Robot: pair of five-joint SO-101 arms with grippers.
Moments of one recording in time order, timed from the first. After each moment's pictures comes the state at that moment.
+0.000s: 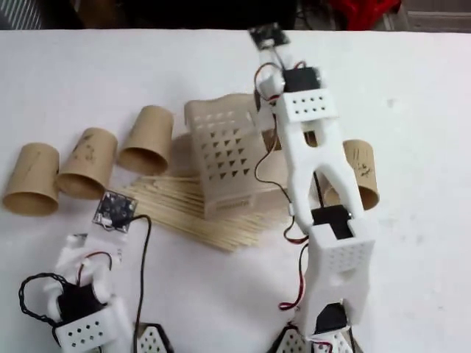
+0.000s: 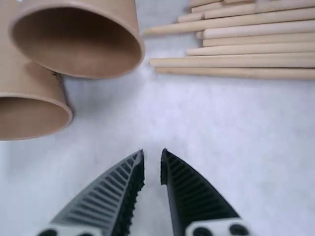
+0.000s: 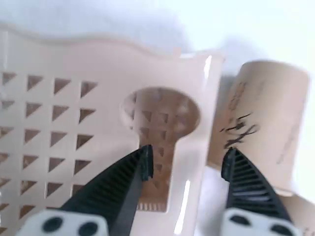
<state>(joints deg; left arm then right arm) -28.9 -102.9 97.1 69.9 -40.7 -13.5 26.9 -36.0 83.7 10.3</state>
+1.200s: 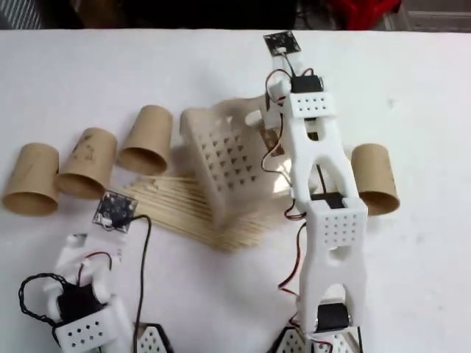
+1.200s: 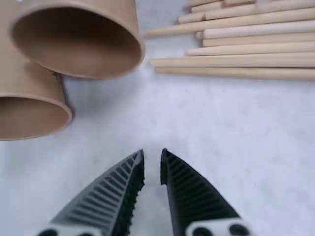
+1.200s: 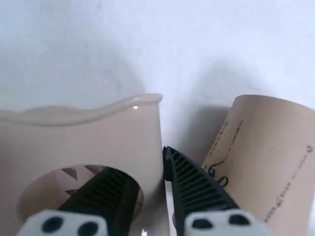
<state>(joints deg) -28.9 -102.9 97.1 69.9 -40.7 -9.5 42.0 -39.2 72.5 11.0</state>
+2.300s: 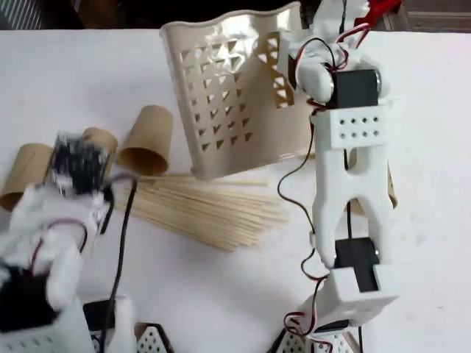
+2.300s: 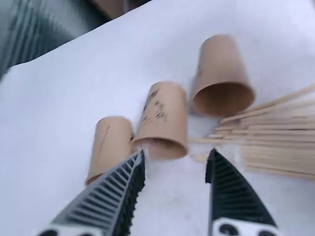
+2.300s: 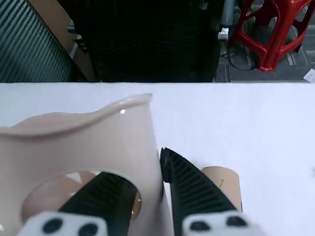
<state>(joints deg) -17.5 -69.7 35.1 84.0 -28.8 -9.2 5.7 -38.9 72.5 -4.3</state>
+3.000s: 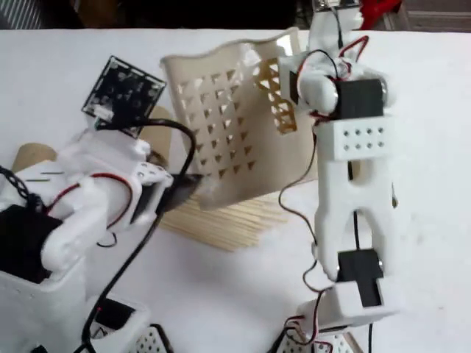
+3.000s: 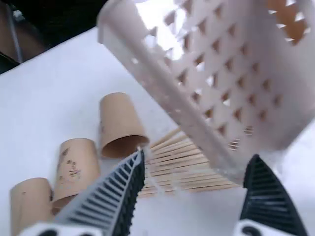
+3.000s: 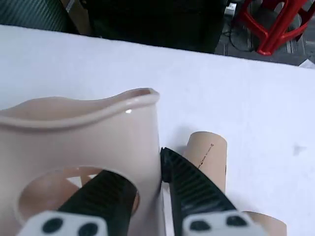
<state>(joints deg) 12.1 -37.6 -10.4 102.3 -10.8 -9.5 2.4 -34.2 81.8 4.0</state>
